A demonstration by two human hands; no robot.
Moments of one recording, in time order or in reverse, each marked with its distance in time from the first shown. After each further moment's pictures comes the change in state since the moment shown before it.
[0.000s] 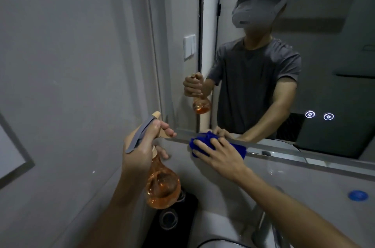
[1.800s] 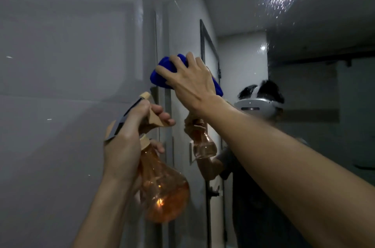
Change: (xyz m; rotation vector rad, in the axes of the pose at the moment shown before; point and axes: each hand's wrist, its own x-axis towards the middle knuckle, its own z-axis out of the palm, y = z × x) left_hand 0.135 0.206 0.093 -0.096 -0.081 0.313; right_hand 0.283 0.270 -0.253 -0.119 0.550 0.369
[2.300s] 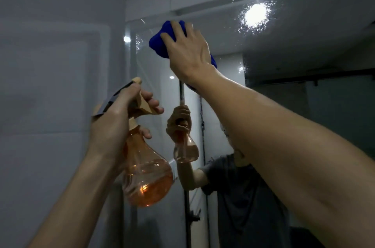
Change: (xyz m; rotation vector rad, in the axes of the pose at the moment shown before) left_hand 0.007 0.034 0.076 0.078 -0.112 0.182; right_hand 0.052 0.110 -0.045 -0.107 0.078 0.186
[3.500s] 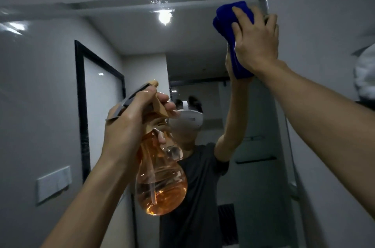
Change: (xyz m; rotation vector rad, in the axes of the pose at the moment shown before) left_hand -0.122 0.007 0.343 -0.277 -0.318 -0.185; right_hand -0.189 0.463 -0.150 -0.182 0.071 0.447
